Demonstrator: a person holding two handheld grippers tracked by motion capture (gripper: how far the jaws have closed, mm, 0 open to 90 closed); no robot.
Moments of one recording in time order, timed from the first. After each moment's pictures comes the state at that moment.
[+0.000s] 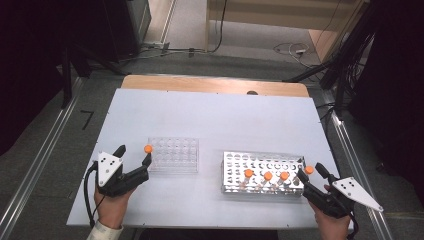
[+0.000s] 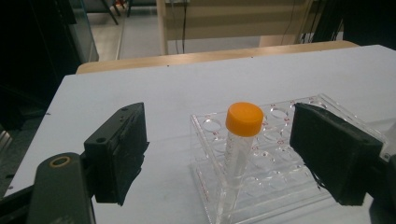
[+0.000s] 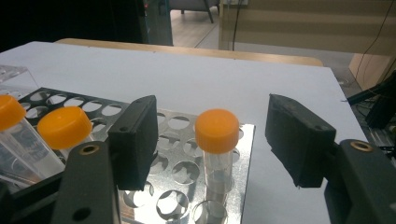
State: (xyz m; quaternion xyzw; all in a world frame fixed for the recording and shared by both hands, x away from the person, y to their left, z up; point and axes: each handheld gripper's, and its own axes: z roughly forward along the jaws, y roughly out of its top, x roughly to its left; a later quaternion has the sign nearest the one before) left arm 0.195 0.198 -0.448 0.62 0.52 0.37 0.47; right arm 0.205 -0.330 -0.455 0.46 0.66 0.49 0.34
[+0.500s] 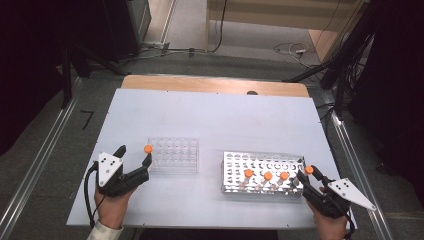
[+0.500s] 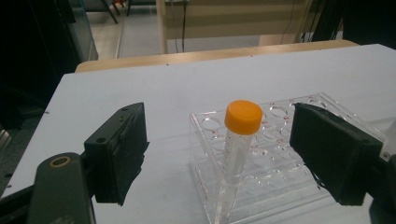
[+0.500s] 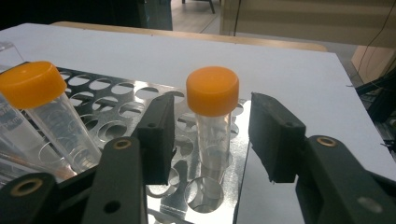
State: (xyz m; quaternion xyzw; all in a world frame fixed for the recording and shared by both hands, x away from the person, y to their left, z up) left arm 0.195 0.197 -0.449 0.62 0.52 0.37 0.47; right arm 0.210 -0.332 -0.470 0.46 0.67 0.47 0.33
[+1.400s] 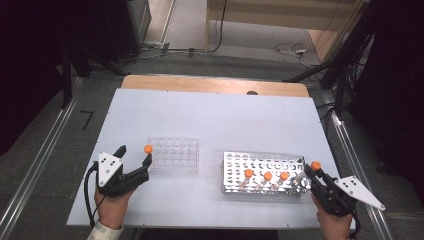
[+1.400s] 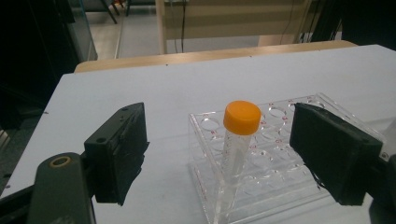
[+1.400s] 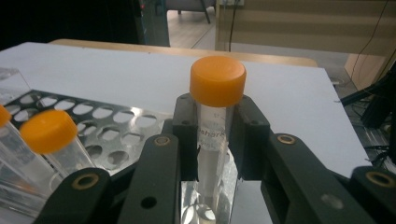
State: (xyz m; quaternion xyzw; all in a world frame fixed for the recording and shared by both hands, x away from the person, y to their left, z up) left arm 0.195 0.197 -0.449 0.62 0.52 0.36 0.47; right arm 0.207 -0.334 -0.446 0.47 0.65 0.49 0.34
